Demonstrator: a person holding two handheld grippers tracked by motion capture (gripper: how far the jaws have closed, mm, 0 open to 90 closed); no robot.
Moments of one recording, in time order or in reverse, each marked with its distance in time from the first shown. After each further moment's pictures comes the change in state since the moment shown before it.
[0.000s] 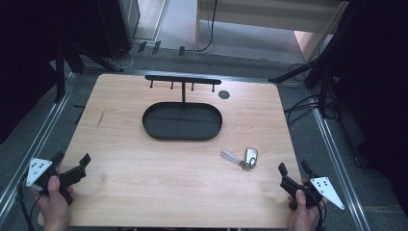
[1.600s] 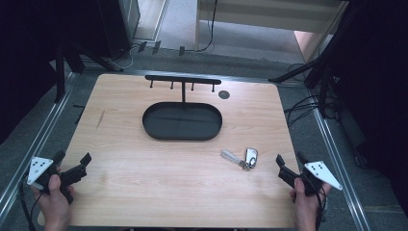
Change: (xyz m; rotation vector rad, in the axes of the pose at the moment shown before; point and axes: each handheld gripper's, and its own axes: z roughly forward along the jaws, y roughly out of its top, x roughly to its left) left arm 0.000 0.001 0.003 0.011 -0.003 0.002; right arm 0.015 0.040 0.020 0.178 -0.012 -0.089
